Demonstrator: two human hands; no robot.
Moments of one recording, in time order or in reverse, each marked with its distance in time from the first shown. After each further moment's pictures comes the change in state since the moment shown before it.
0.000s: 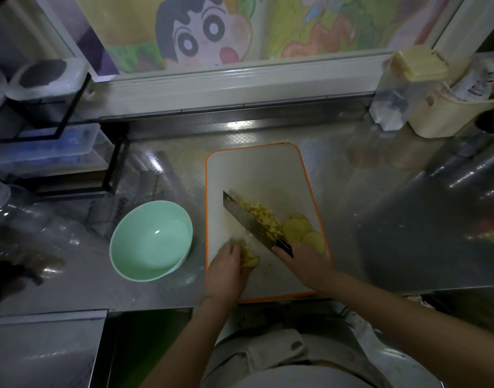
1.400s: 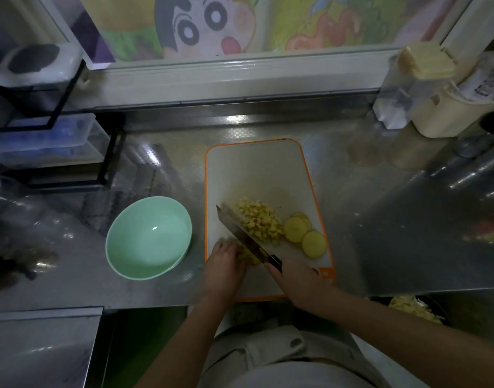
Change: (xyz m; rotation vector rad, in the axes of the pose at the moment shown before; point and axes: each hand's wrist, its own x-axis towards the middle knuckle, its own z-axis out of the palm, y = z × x) left_hand 0.006 -0.007 0.002 -0.151 0.089 0.000; right_hand -0.009 -0.009 0.027 -0.218 -0.157 0.114
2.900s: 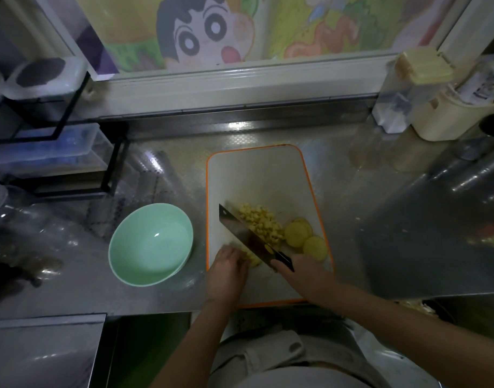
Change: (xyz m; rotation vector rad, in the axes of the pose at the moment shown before) left_hand -0.001 0.001 0.006 -0.020 0.066 -0.011; right_hand -0.006 0.003 -0.027 0.049 0.024 -0.084
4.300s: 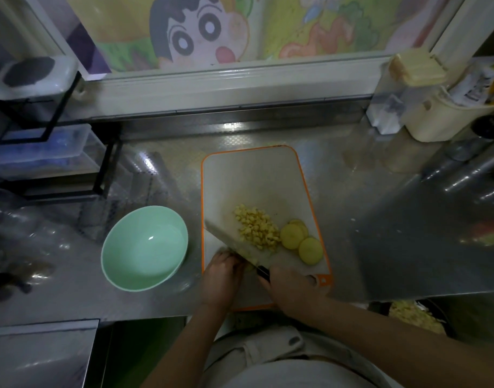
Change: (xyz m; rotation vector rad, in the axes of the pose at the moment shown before) left_hand 0.005 -0.011 0.005 0.029 0.000 0.129; right_hand 0.002 -0.019 0.025 -0.217 0.001 0.061
